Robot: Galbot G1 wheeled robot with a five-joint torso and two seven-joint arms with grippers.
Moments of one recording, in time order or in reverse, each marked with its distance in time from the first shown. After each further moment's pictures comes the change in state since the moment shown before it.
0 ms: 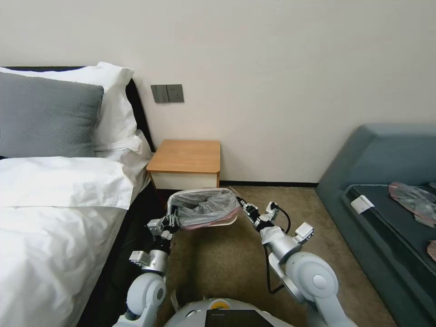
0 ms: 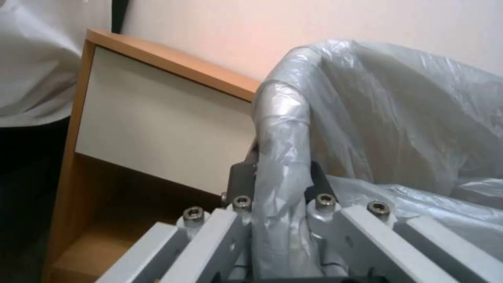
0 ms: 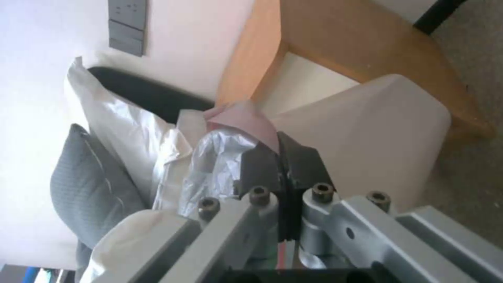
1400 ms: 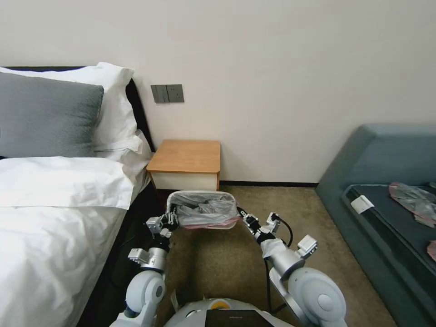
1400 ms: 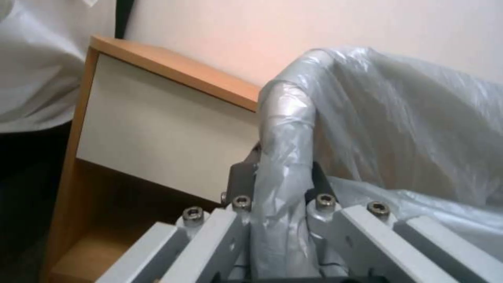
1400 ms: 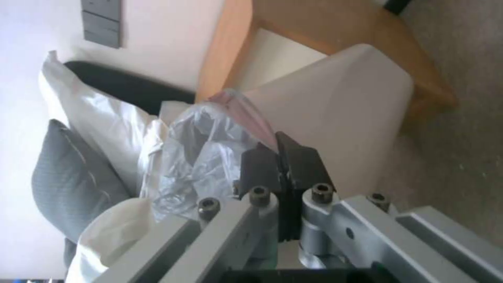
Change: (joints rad) left arm -0.014 0.004 -0.009 -0.018 -0.037 0.022 -0.018; right arm -0.144 0.054 -0.019 0.068 -0.066 -0.022 0.020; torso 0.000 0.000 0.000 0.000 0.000
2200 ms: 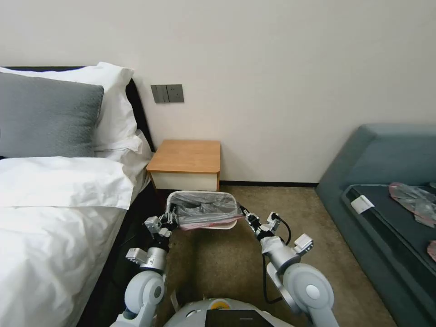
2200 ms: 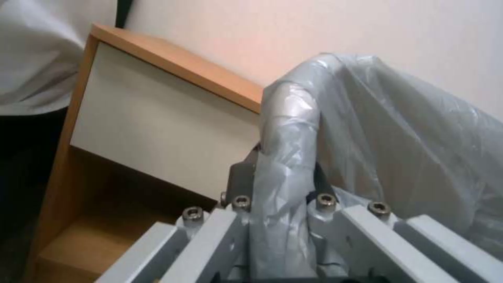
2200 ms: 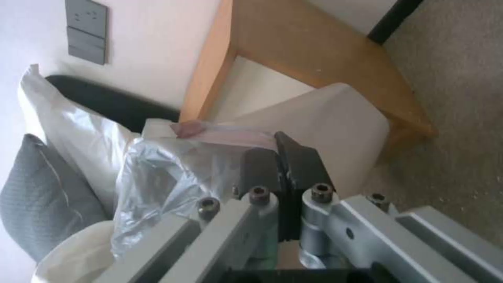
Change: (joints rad) left arm 0.016 -0.004 0.003 -0.023 -0.049 0.012 -0.006; right arm 0.036 0.009 0.020 -0.095 -0.081 0.046 -0.085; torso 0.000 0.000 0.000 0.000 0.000
